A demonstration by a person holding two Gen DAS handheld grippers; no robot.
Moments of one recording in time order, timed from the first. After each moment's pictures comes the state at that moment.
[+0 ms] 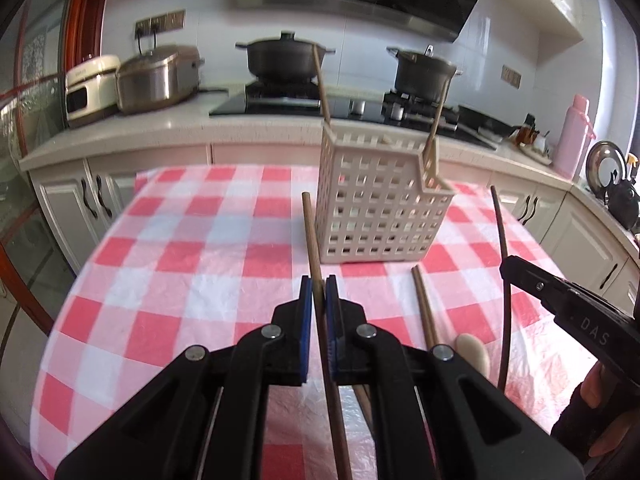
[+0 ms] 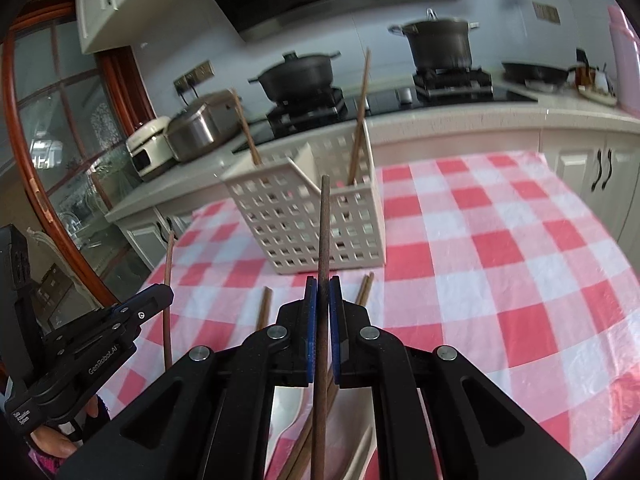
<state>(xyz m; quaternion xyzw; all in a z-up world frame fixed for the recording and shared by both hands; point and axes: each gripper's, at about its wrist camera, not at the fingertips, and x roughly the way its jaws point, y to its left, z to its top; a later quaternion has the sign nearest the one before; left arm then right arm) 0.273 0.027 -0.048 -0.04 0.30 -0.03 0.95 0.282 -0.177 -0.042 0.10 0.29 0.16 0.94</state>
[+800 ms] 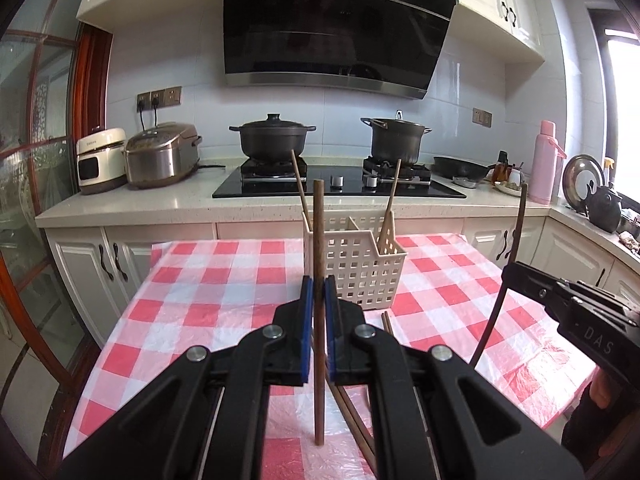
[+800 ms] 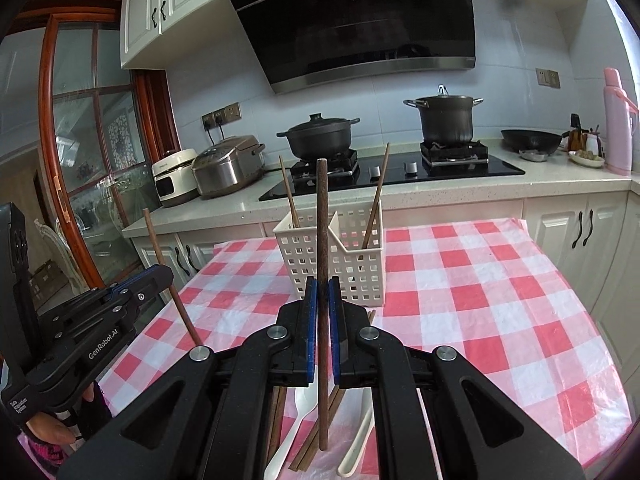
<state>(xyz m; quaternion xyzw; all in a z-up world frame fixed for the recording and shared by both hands) 0.189 0.009 0.020 -0.01 0.19 -0.04 0.98 0.199 -0.185 0.016 0.06 0.20 0.17 0.96</state>
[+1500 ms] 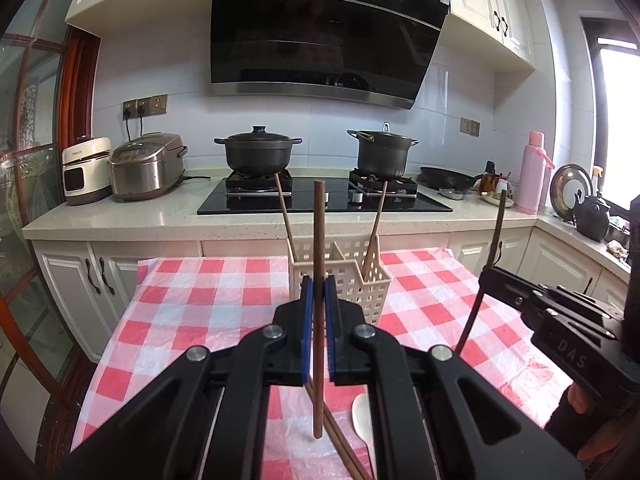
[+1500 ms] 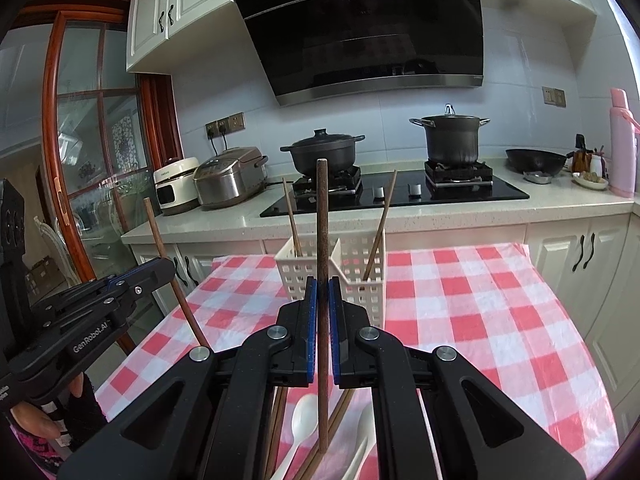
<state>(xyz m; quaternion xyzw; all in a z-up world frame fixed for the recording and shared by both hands) 0.208 0.010 0.052 -0.01 0.18 -0.07 0.98 0.219 -0.179 0.037 0.05 0.18 0.17 0.97</state>
